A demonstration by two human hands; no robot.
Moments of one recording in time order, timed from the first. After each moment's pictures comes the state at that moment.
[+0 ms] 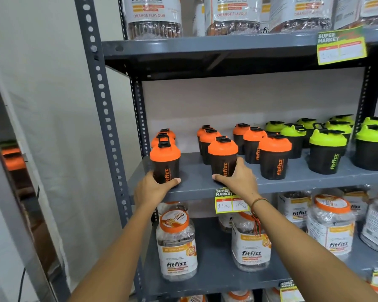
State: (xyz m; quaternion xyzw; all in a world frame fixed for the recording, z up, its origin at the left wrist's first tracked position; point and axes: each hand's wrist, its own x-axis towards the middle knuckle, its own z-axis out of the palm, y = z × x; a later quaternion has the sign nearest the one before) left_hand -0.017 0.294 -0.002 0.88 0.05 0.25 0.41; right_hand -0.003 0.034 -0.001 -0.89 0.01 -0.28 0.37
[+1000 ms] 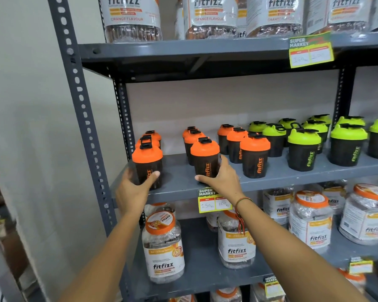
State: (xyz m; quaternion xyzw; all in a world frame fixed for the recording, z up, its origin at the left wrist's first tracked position) left_hand -0.036 0.283 -0.006 0.77 0.06 0.37 0.52; right_hand -0.010 0.031 -0.001 -0.87 -0.02 -0.27 0.42
